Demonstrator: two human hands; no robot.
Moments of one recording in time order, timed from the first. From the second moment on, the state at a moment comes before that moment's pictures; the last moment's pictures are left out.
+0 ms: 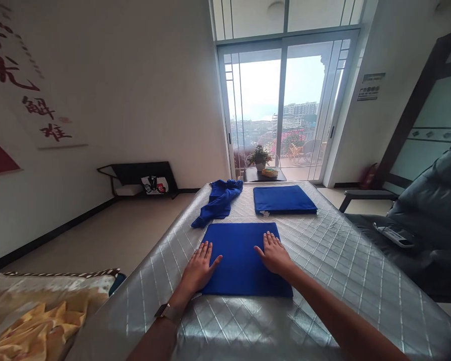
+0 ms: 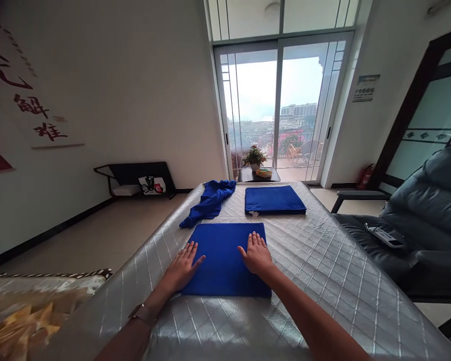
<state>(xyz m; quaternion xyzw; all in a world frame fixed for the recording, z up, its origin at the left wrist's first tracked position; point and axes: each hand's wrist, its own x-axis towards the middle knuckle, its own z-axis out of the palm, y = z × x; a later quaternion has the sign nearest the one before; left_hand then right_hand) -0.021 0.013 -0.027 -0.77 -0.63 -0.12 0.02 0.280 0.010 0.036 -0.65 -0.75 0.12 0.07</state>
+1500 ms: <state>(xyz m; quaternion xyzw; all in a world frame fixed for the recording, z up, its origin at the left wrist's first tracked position) 0.094 0.079 -0.007 -0.83 -0.54 -0.11 -0.06 0.287 0.034 0.007 -0.68 -0.73 0.08 0.10</state>
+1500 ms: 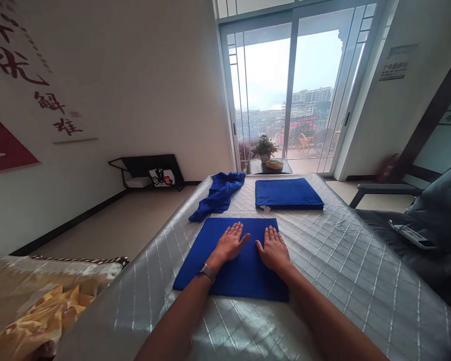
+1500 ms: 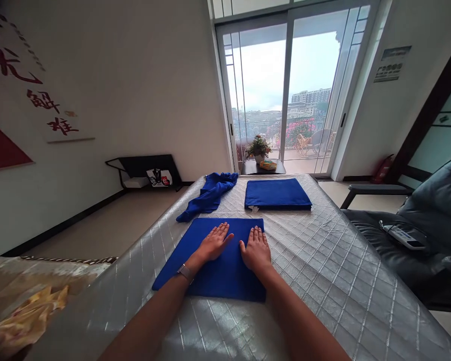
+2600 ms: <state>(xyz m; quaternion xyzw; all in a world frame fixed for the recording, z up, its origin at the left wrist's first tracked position) -0.001 0.087 -0.009 -0.70 -0.71 -0.12 -0.02 0.290 0.040 0.009 -0.68 -0.73 0.06 0.04</state>
